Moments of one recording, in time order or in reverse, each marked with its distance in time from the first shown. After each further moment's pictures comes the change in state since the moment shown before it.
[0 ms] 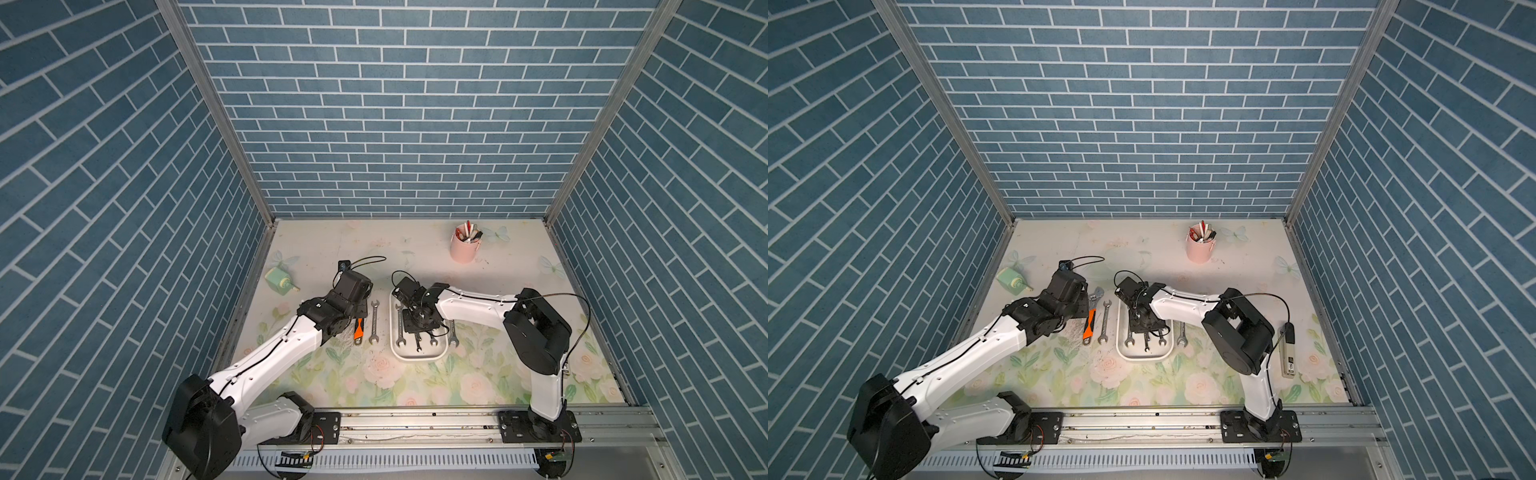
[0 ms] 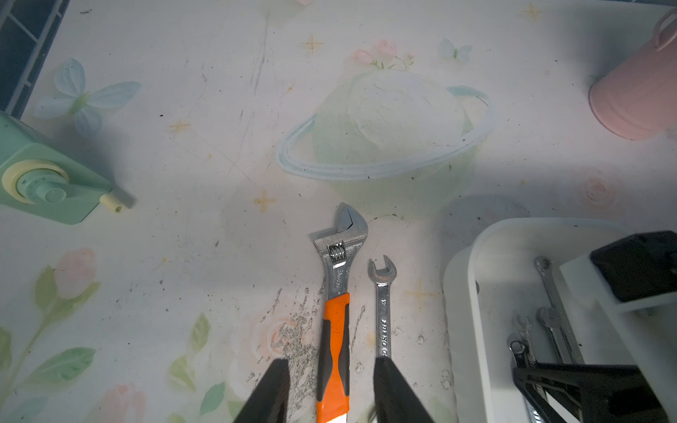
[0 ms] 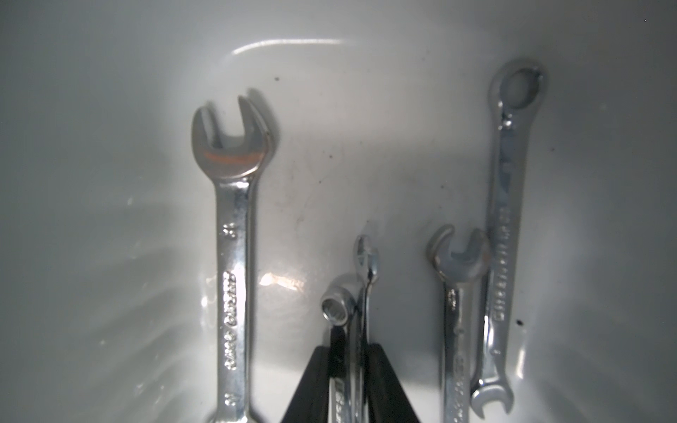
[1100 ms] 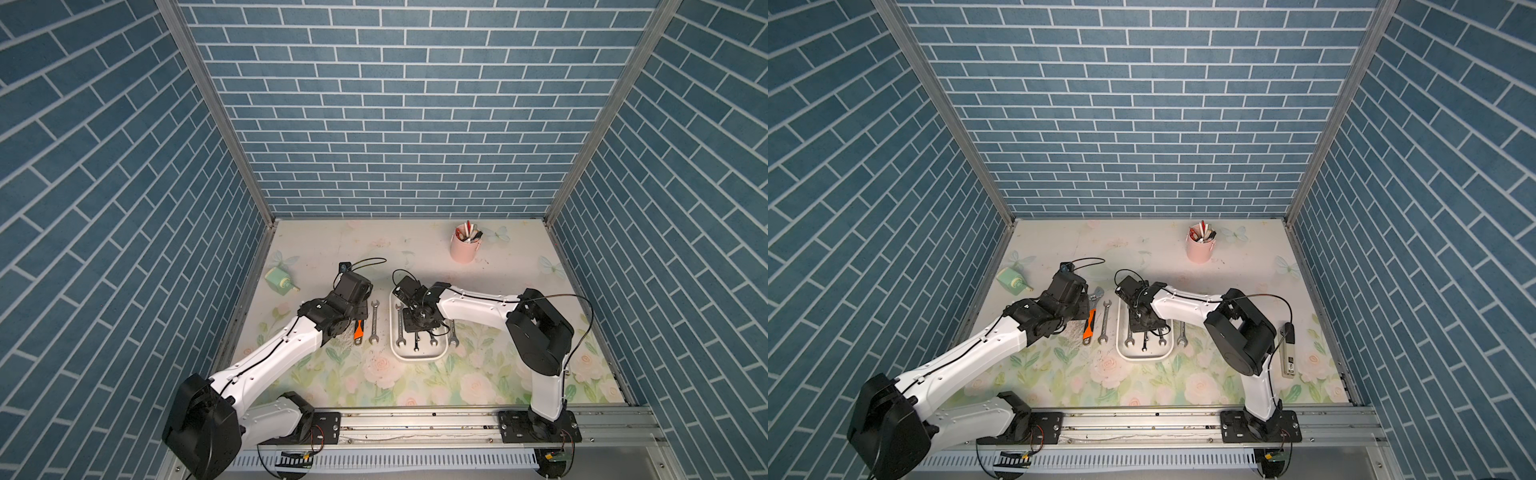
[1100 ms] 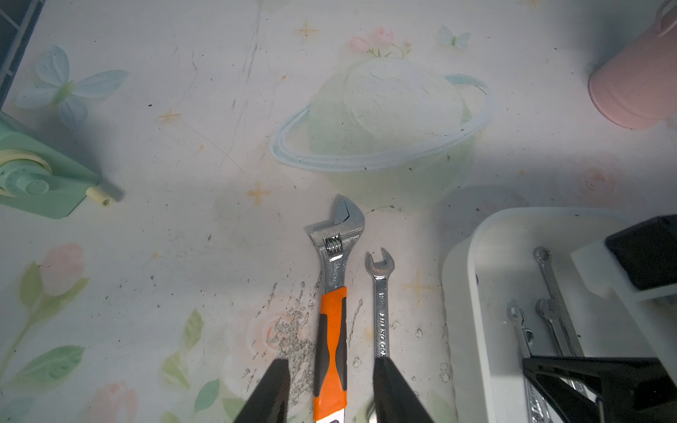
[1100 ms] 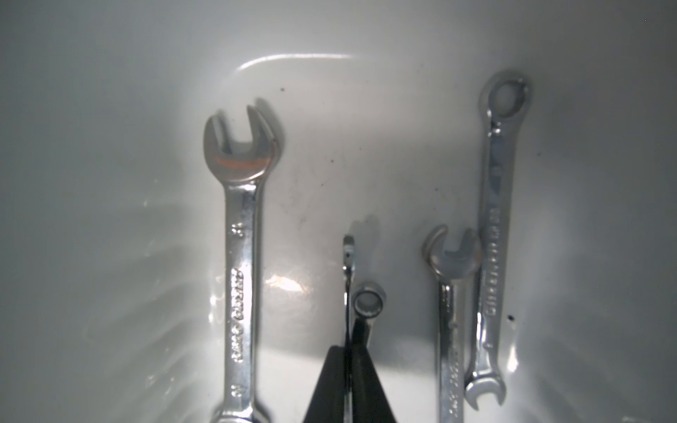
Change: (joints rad) left arm 0.000 0.000 -0.016 0.008 0.021 -0.001; right arm -0.002 -0.017 0.000 -0.003 0.000 0.001
